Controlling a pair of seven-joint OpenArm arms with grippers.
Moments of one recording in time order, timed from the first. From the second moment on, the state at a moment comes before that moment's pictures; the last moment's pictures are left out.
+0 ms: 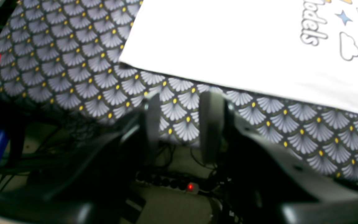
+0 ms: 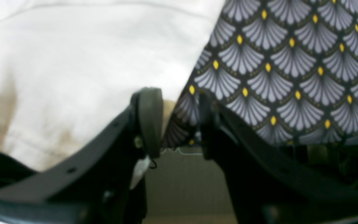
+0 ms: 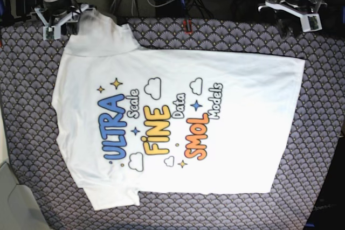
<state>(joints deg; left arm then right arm) 49.6 -9.5 -17.4 115.9 -19.9 -1.1 11.9 -39.5 9.9 14.3 102.4 12.7 8.7 -21.5</state>
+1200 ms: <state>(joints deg) 46.6 -9.9 -17.4 115.4 -19.6 -1.0 12.9 -37.1 10.0 12.4 97.1 13.6 8.6 -16.6</state>
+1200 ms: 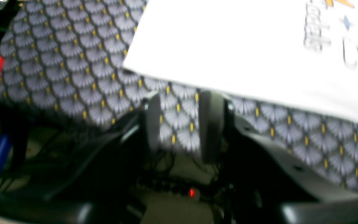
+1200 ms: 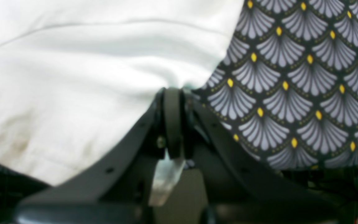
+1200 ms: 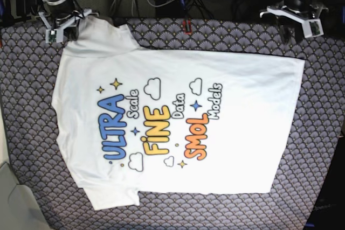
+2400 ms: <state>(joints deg) 22.9 -11.8 -24.7 91.9 -19.3 -7.3 24.8 -36.5 10.1 12.4 96.5 13.6 8.7 -16.2</state>
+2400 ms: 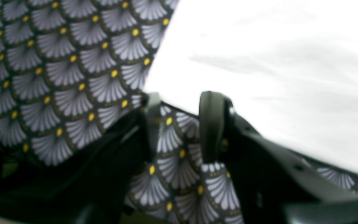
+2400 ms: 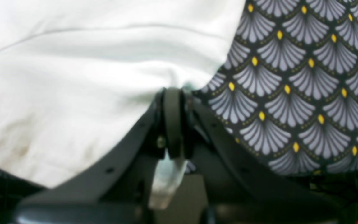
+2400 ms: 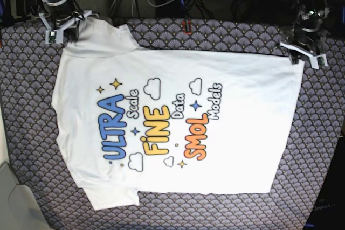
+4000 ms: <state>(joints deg) 16.7 -11.3 -27.0 85.5 -19.3 -7.9 24.8 -35.7 10.7 10.4 96.3 13.1 7.6 -15.9</state>
